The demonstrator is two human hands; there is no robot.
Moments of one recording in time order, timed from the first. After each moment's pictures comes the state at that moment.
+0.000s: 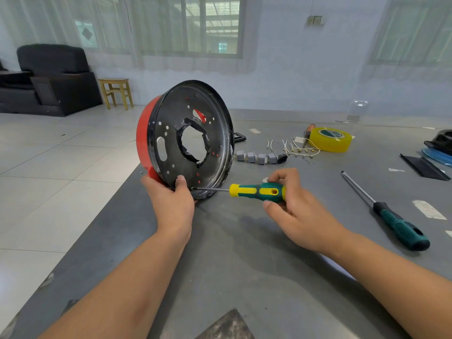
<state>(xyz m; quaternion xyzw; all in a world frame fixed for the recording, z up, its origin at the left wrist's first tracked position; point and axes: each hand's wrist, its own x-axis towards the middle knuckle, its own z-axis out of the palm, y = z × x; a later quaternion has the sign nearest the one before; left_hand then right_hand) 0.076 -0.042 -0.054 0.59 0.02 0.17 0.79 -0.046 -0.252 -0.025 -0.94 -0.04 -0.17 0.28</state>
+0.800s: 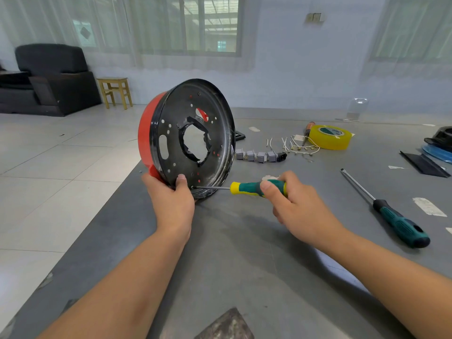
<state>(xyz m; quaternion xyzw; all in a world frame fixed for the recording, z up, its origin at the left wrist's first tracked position) 0.074 -0.044 -0.053 0.59 0.01 0.16 0.79 -0.041 -0.248 -0.022 -0.93 0.05 -0.17 0.32</state>
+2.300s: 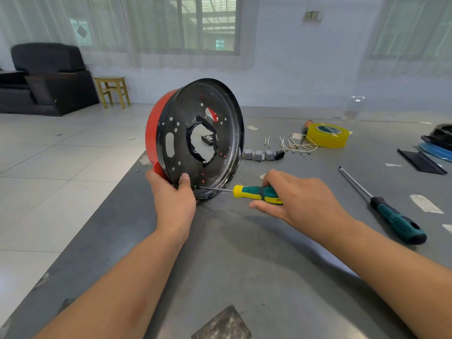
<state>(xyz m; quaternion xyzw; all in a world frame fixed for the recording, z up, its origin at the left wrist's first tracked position) 0.065 -0.046 -0.048 0.62 -0.02 0.13 0.77 -0.043 -0.259 -0.009 -0.98 -0.05 -0.21 -0.06</state>
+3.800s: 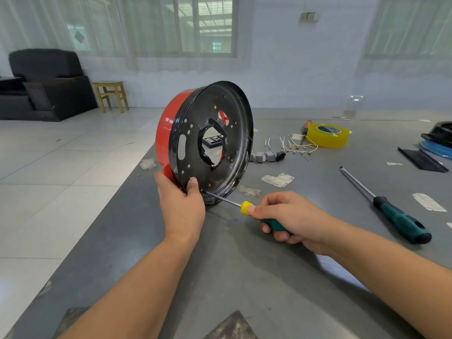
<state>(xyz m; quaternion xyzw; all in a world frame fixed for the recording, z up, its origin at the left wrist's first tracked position) 0.052 -0.052 -0.043 0.69 -0.03 0.18 0.70 -0.039 -0.236 -0.016 -0.80 0.13 0.07 0.58</state>
